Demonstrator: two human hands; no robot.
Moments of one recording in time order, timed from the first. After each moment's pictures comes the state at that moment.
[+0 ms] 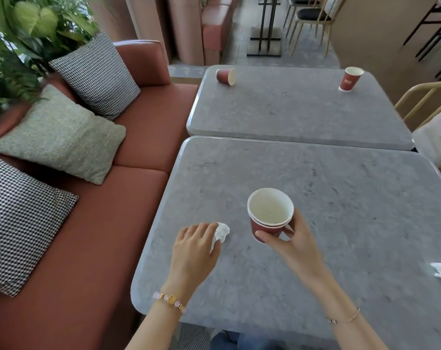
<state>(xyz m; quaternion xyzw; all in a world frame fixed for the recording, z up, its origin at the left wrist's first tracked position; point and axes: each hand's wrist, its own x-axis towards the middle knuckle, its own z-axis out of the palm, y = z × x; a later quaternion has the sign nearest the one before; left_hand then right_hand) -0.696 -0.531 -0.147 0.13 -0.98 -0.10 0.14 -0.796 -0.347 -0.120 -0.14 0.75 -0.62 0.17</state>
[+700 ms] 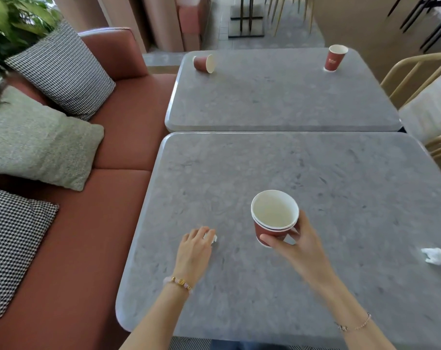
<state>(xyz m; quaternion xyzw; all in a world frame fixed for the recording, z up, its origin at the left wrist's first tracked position) -0.742 -0.533 -0.209 0.08 -0.99 -0.10 -0.01 -0.818 -0.318 -0.133 -0.09 0.75 -0.63 0.17</state>
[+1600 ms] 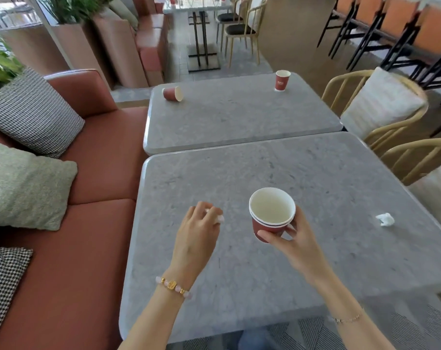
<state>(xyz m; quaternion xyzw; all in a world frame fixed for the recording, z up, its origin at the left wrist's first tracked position) -0.735 -0.514 -0.099 -0.01 -0.95 -0.26 0.18 -0.764 -0.310 -0.106 -0.06 0.76 -0.64 0.06</state>
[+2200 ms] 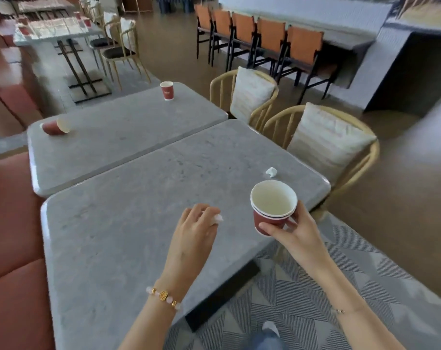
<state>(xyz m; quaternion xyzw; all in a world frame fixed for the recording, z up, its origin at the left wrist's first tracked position) -0.687 -0.398 -0.071 -0.26 -0.90 -0.31 0.15 -0.632 -0.189 -0.074 0.10 0.77 -0.63 -0.11</state>
